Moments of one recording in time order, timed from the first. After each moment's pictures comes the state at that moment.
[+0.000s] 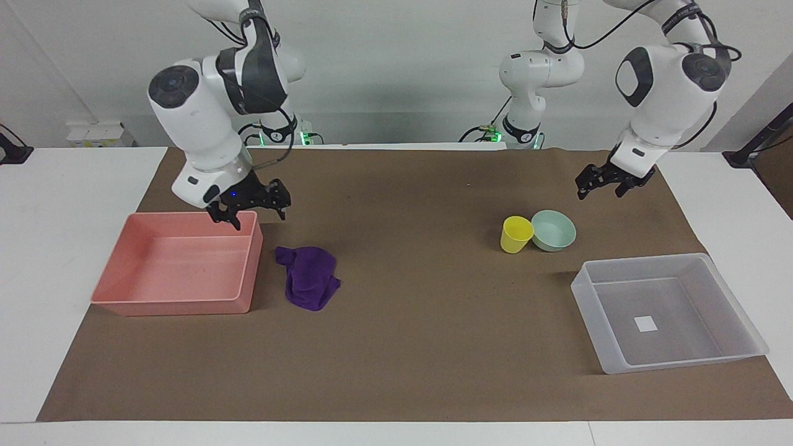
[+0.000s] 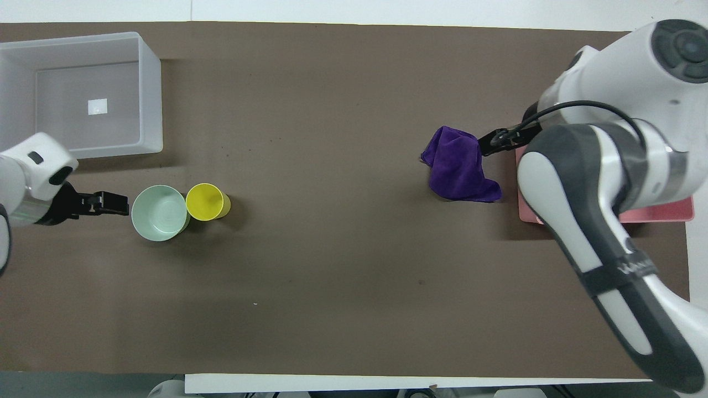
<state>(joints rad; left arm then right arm) -0.02 -0.21 -0.05 -2.33 -0.02 2.06 -0.03 0.22 0.17 -0.03 -1.83 0.08 2.01 -0.06</state>
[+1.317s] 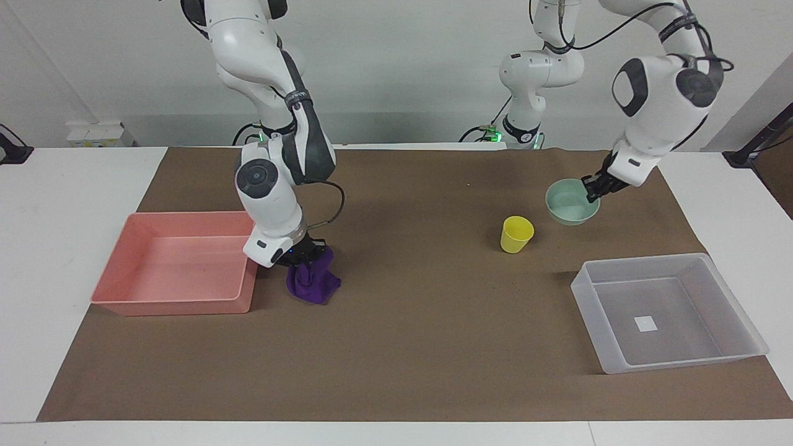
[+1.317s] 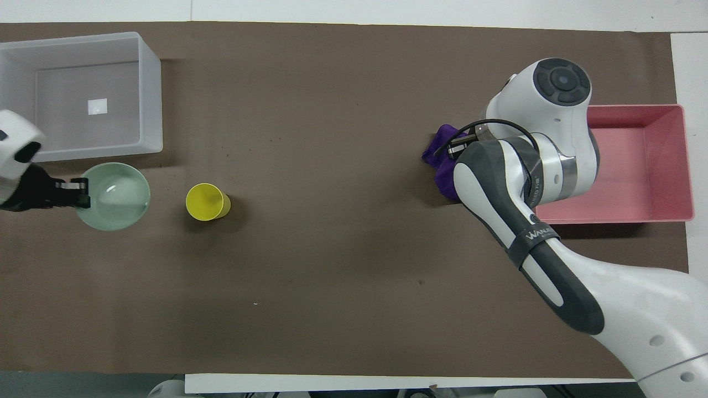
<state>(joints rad) 0.02 -0.15 -0.04 -2.02 -0.02 1.84 -0.09 0.27 0.25 -0.04 -1.84 0.08 2.07 0.00</state>
